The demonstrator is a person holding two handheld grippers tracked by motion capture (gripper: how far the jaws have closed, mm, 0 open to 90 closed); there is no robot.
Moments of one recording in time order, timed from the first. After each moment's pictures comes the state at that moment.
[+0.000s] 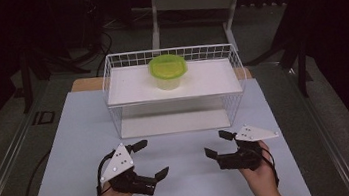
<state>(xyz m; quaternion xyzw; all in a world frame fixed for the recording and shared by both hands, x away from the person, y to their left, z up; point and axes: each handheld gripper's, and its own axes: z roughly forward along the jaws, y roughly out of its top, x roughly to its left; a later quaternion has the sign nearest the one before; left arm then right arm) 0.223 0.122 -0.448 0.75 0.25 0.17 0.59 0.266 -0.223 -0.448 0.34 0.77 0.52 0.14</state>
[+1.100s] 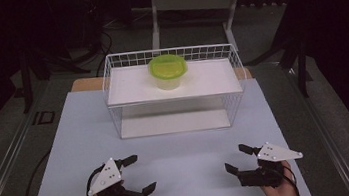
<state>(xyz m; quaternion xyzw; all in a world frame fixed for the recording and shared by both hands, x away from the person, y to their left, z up) 0.208 0.155 -0.483 0.75 0.26 0.15 0.58 0.230 -0.273 -0.473 0.34 0.78 0.51 0.17</state>
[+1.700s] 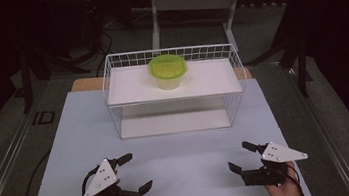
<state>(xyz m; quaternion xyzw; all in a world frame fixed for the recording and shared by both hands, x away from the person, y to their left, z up) 0.204 0.162 -0.479 0.74 0.26 0.18 0.59 0.232 -0.282 -0.473 0.31 0.78 0.52 0.19</state>
